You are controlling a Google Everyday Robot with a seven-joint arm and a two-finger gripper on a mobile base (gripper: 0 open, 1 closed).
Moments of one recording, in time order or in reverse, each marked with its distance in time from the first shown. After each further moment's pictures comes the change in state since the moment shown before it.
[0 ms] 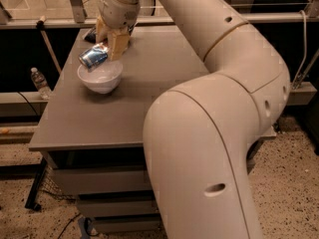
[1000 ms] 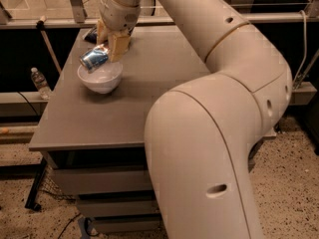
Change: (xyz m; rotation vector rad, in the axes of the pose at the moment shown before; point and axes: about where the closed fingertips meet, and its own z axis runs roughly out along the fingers) arm 0.002 0.001 0.006 0.000 0.000 0.012
